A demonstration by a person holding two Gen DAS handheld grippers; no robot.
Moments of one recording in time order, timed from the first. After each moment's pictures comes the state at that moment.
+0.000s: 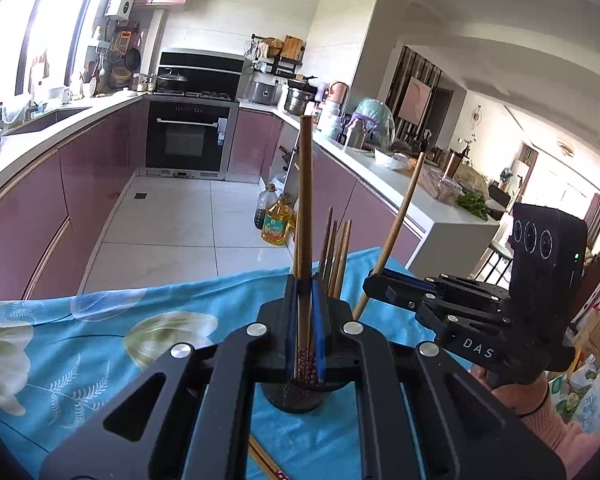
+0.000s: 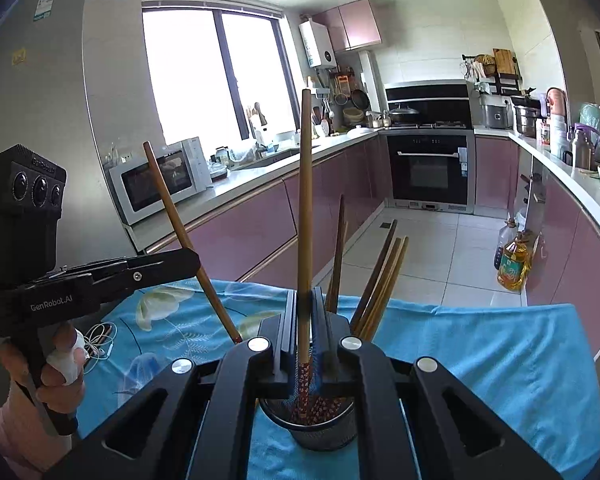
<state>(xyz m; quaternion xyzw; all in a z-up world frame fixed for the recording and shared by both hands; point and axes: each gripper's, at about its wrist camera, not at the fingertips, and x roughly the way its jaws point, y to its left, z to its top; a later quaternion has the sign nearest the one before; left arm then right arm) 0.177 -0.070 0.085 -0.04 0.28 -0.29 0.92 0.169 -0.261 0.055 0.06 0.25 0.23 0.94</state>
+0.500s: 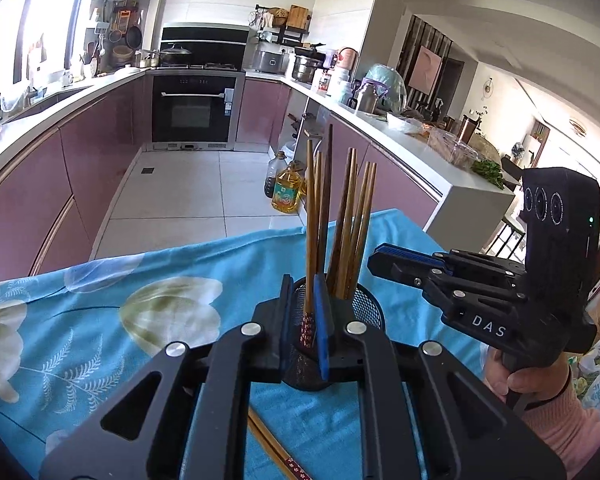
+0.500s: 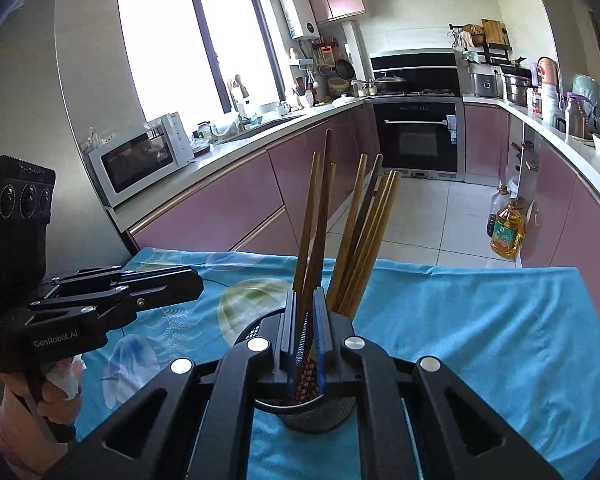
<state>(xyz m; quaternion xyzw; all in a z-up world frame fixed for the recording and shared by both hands) 0.195 -0.082 0.038 -0.02 0.32 -0.28 0.90 0.178 -0.260 0.030 0.06 0.30 0.20 0.93</state>
